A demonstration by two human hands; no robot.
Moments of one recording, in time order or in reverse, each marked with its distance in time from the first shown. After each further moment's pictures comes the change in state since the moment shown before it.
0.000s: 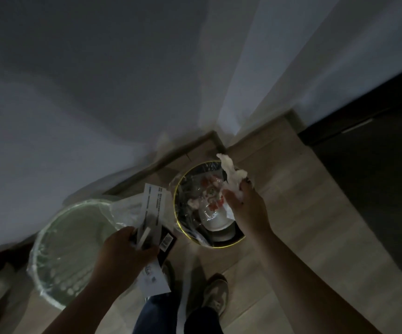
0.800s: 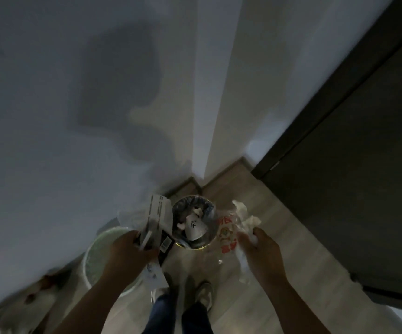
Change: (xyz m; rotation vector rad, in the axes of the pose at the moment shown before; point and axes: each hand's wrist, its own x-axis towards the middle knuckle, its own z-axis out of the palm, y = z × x) left_hand -0.242 0.126 -0.123 0.115 0.130 0.271; right_hand -0.274 -0.102 -0.228 0.186 0.175 0.084
